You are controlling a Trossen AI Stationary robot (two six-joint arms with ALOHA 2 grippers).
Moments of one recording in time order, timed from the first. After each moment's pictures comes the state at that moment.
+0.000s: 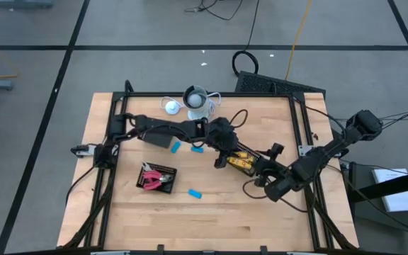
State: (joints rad) left arm 0.13 2.10 1.54 -0.05 0.36 0.22; right arm 0.60 1.28 0.69 -0.66 1.02 0.65
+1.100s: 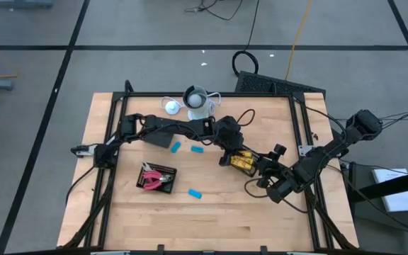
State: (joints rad) left arm 0.15 2.23 1.68 -0.10 0.39 0.30; right arm 0.62 1.28 0.69 -0.74 0.98 0.76
